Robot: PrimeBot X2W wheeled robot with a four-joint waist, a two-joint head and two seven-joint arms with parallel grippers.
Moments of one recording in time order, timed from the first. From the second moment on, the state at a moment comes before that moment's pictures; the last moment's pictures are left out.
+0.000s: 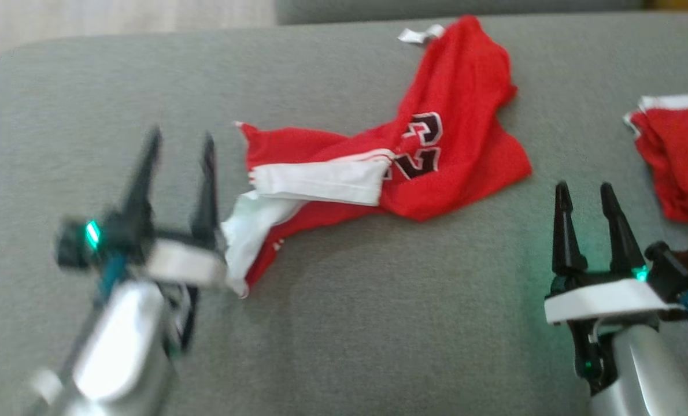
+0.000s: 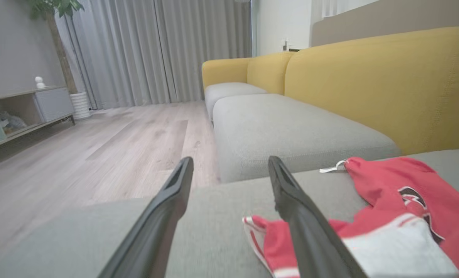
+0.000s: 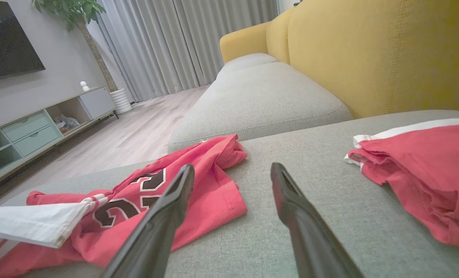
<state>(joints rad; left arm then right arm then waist) -0.42 0.24 -0.40 0.36 -0.35 0.11 -0.26 -0.15 -0.05 0.00 0.28 0.25 0.13 -0.25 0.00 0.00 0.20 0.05</state>
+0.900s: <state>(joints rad) -0.27 0.10 -0.40 0.27 -0.28 0.11 -0.26 -0.41 -0.05 -0.14 0.71 0.16 0.13 -0.15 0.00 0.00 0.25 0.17</state>
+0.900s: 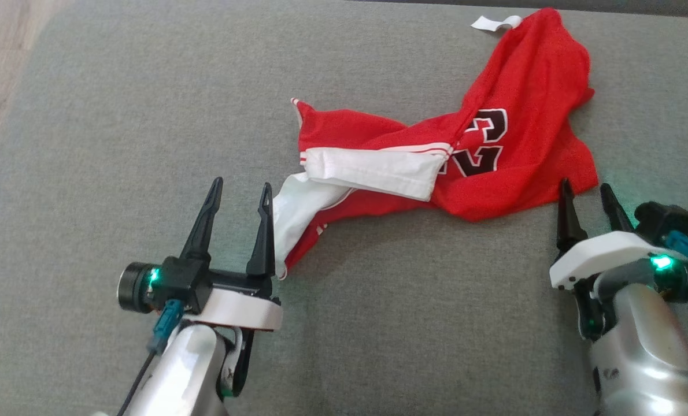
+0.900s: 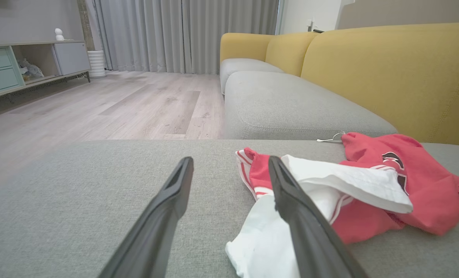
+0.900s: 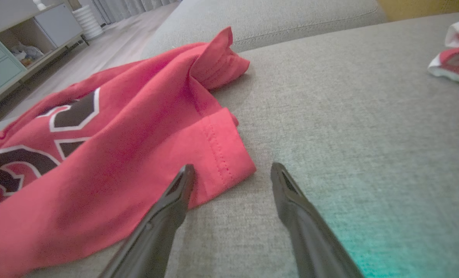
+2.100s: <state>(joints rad) -0.20 0.09 -0.33 0.32 -0.24 0.08 -0.26 -0.19 -0.05 -0.26 0.62 0.02 0.13 -0.18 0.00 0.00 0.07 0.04</state>
